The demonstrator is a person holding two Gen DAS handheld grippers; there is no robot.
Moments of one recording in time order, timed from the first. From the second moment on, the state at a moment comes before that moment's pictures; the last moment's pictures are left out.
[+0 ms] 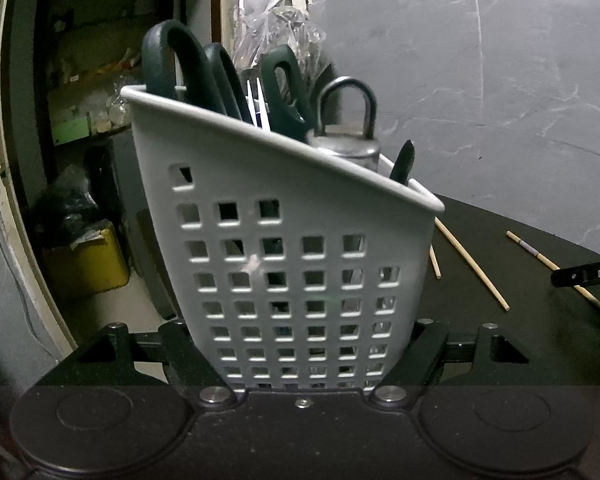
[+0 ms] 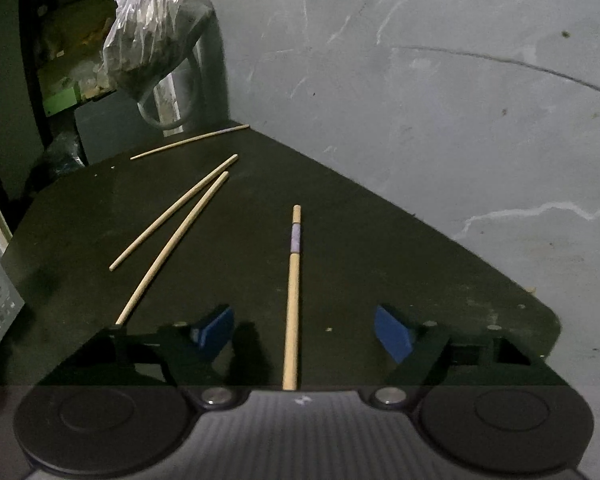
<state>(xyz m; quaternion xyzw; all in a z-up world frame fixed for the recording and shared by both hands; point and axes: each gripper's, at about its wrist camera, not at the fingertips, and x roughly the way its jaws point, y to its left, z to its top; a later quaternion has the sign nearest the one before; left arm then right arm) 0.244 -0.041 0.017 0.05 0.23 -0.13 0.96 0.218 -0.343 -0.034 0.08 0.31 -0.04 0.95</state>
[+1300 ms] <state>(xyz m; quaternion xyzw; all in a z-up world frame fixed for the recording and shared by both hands) 0.248 -0.018 -0.001 0.04 0.22 -0.17 0.96 0.391 -0.316 -0.027 0.17 0.32 -0.03 0.93</state>
